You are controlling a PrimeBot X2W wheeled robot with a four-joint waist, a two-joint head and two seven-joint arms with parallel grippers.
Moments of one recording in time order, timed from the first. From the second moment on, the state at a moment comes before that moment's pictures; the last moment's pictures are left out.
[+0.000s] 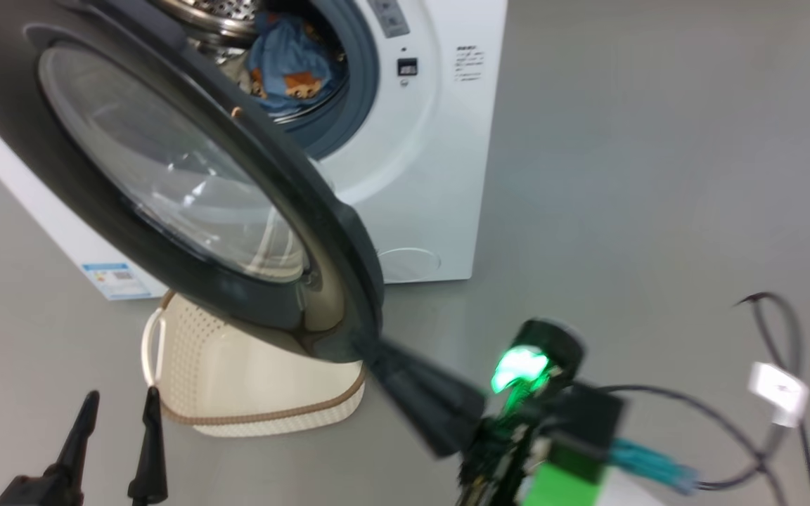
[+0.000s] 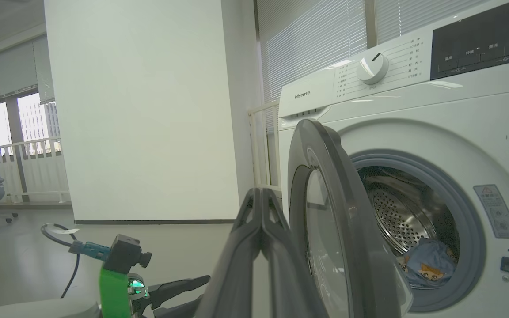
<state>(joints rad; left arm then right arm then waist) 0.06 0.05 0.12 0.09 -0.15 -0.13 -0.26 -0.34 -0.16 0.71 -0.18 0.44 0.12 -0.26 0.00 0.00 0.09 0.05</state>
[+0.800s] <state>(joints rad) -0.03 0.04 0.06 0.08 -0.17 -0.13 -0.26 -0.41 -0.17 0.79 0.15 0.49 0.12 -0.26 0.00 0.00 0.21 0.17</state>
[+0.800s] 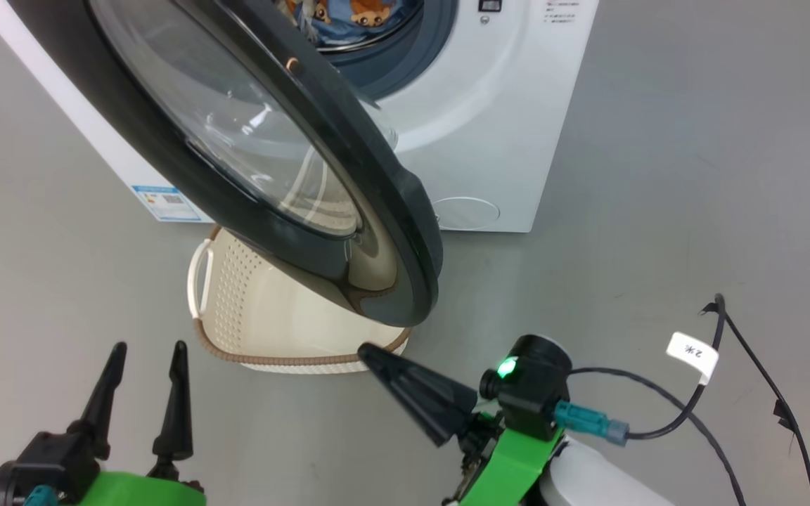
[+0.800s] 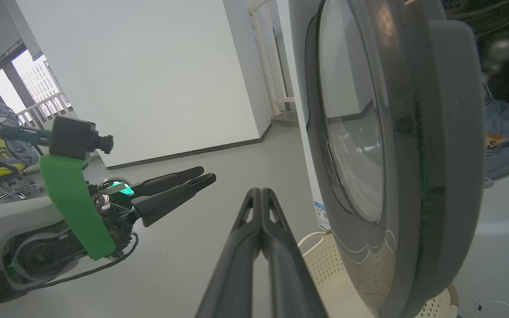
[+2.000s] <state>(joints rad) -0.13 0.04 0.00 0.07 -0.18 -0.13 -0.26 -0.57 -0.13 0.50 0.29 0.36 0.13 -0.26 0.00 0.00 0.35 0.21</state>
